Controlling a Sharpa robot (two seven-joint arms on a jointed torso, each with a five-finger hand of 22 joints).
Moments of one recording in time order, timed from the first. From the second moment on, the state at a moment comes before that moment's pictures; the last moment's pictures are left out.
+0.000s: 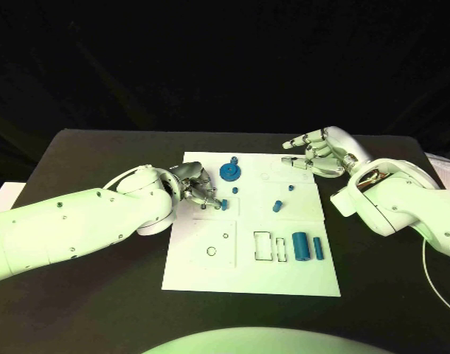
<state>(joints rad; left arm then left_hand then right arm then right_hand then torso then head) 1.16 -0.71 -0.05 1.50 -1.30 -0.23 -0.43 1.29 -0.15 0.13 0.23 0.05 1.02 0.00 0.61 0.85 1.42 -0.07 1.32 1.28 1.47 -0.11 1.57 1.31 0.04 1.47 0.00 1.48 1.31 1.04 -0.95 0.15 1.65 -1.01 -0.49 0.01 1.33 -0.07 0.15 0.06 0.30 0.95 0.15 0.08 0.08 1.33 0.06 1.07 1.21 1.47 -0.01 1.42 1.31 0.04 1.41 0.10 1.46 1.31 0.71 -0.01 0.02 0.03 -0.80</state>
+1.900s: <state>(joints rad) 1.35 -0.63 -0.03 1.37 -0.92 0.29 -0.60 1.13 -0.08 0.04 0.29 0.05 1.02 0.06 0.35 0.65 1.34 -0.01 1.20 1.14 1.47 -0.06 1.57 1.31 0.04 1.46 0.05 1.44 1.31 1.04 -0.94 0.15 1.63 -1.01 -0.48 0.00 1.33 -0.07 0.16 0.06 0.32 0.96 0.15 0.08 0.08 1.34 0.06 1.08 1.21 1.47 -0.01 1.42 1.31 0.04 1.41 0.10 1.46 1.31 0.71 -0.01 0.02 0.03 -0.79</state>
